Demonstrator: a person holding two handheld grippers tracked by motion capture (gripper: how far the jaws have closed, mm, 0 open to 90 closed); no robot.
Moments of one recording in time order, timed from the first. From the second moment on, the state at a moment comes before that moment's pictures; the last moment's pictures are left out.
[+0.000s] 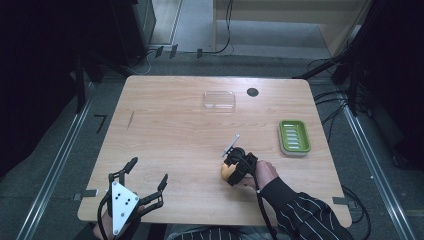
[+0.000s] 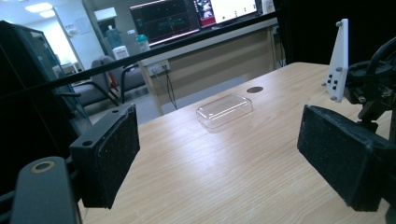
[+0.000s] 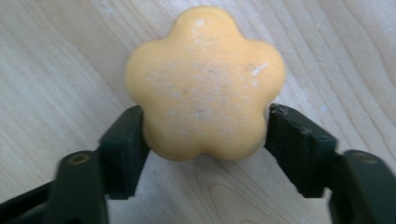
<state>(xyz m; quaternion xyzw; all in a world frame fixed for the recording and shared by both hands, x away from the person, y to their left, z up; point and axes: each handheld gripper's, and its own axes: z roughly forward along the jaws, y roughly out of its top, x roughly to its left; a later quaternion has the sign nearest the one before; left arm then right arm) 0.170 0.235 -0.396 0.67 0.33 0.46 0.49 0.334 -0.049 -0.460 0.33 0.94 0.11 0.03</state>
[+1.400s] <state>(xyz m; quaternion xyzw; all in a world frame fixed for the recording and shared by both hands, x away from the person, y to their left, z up) 0.169 0.235 -0.396 0.66 0.33 0.46 0.49 0.335 -0.046 -0.462 0.29 0.95 0.09 0.05</state>
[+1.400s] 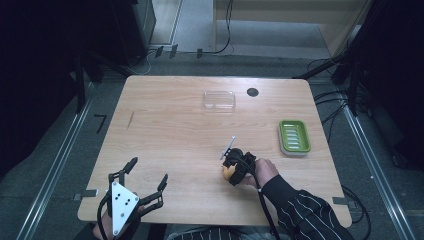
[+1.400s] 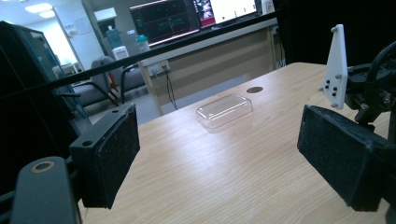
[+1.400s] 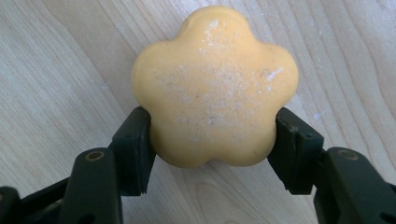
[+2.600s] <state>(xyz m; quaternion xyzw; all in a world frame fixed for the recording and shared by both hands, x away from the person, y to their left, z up) 0.169 0.236 -0.395 0.66 0.34 0.46 0.49 0.340 -0.111 -0.449 0.36 0.93 0.10 0.08</state>
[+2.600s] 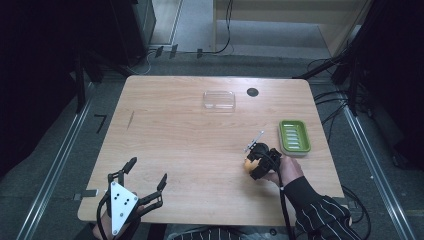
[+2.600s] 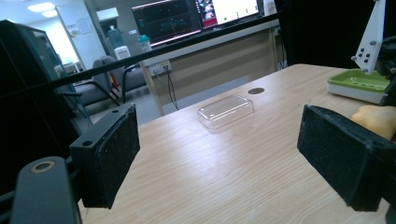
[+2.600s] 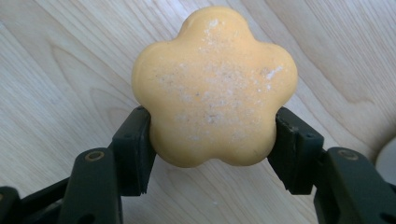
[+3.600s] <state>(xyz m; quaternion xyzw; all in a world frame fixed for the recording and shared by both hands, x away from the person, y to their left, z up) 0.169 0.235 -0.395 0.66 0.33 0.46 0.49 0.343 -0.156 -0.443 0.41 0.90 0.09 0.09</state>
